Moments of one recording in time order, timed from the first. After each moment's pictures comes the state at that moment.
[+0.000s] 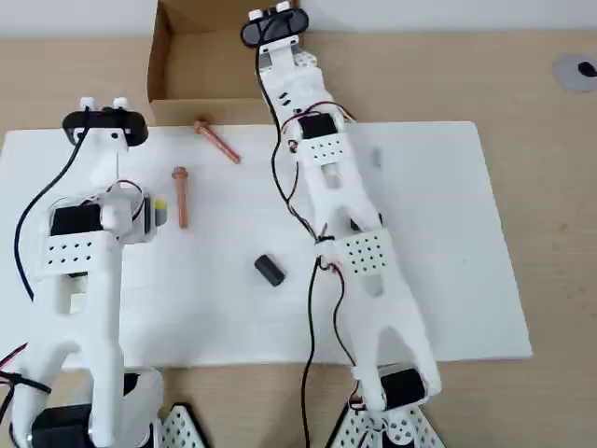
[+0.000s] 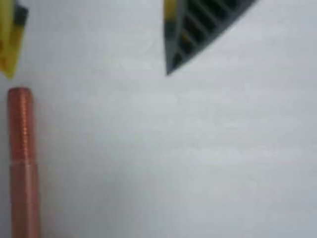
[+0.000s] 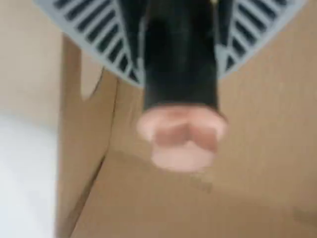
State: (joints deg) left arm -10.7 -28.0 41.7 54.2 -18.2; right arm -19.1 79.5 -78.7 27.5 0.0
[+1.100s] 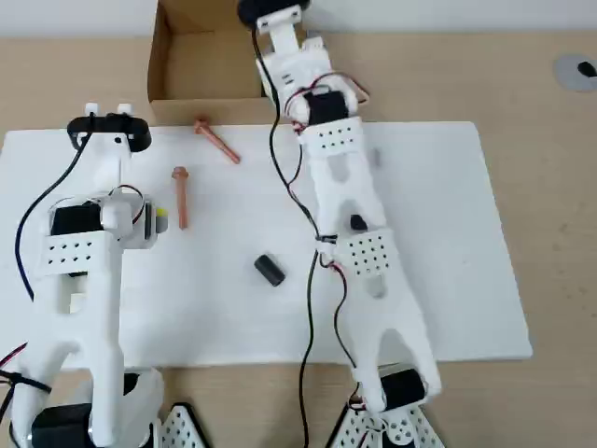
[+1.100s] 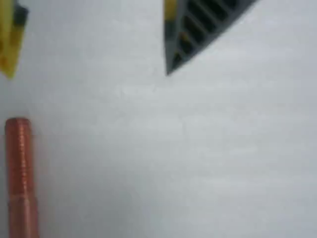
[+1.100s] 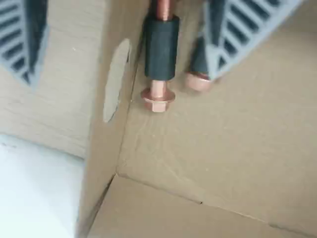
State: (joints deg) left arm -10.7 -28.0 41.7 57.4 -19.4; right arm -19.6 70.3 -92.3 58.7 -1.6
